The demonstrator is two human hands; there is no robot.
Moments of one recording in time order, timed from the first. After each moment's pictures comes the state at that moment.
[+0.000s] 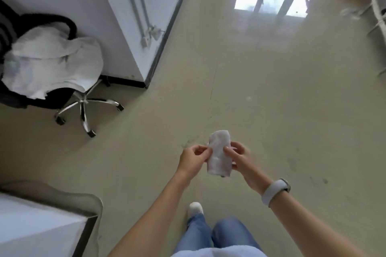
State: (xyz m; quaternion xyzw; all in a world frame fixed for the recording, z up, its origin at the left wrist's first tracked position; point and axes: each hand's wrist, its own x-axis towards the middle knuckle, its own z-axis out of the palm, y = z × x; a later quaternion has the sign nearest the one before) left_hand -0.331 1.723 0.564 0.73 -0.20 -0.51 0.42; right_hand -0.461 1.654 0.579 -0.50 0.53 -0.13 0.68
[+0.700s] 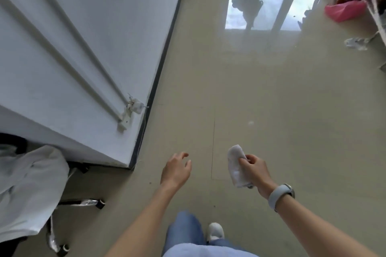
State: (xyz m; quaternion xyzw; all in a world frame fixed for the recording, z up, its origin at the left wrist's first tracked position) left_hand -0.039 1.191 0.559 0.84 -0.39 -0.35 0.14; right_hand -0.241 1.102 0.547 -0.52 0.65 -0.12 0.54
